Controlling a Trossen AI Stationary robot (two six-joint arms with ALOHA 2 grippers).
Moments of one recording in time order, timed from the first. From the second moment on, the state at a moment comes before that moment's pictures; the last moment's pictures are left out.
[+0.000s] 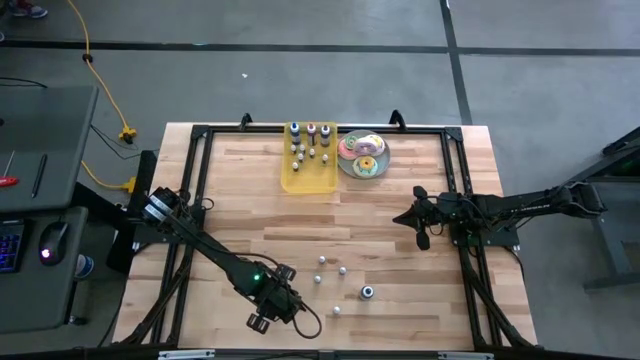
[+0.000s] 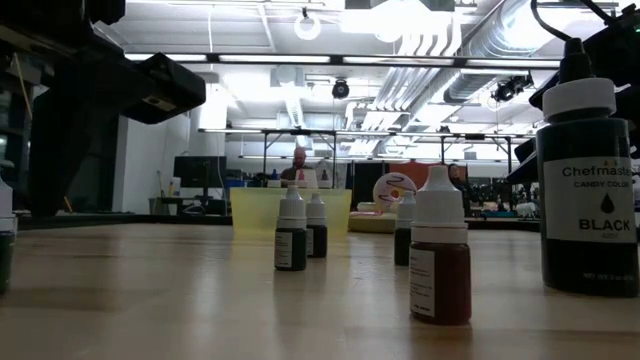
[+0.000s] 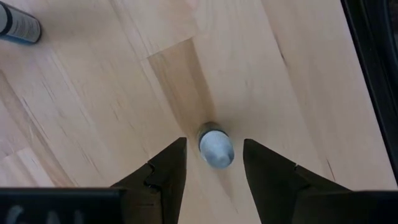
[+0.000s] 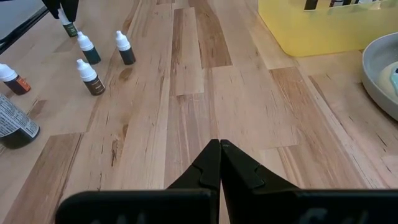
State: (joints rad) left arm -0.62 1.89 1.32 -0.70 0.04 -0.19; right arm 0.00 0.50 0.01 0.05 0.02 0.13
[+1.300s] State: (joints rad) left arm -0.62 1.89 1.41 -0.81 -0.01 -0.24; right arm 0.00 0.50 0.01 0.05 0.02 0.13
